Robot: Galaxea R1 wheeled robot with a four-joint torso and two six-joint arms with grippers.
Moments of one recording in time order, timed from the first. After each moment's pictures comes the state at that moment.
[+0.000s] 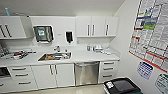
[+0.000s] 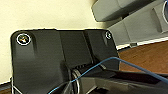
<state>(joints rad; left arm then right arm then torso) 1.47 2.72 -2.16 0.06 -0.02 -0.01 -1.54 2.80 -2.35 -0.25 0.13 0.29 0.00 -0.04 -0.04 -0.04</state>
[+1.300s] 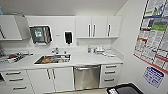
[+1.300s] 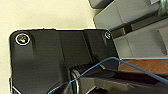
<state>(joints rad) 1.47 2.72 -2.16 0.06 -0.02 -0.01 -1.54 2.80 -2.35 -0.25 0.13 0.29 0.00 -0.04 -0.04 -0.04</state>
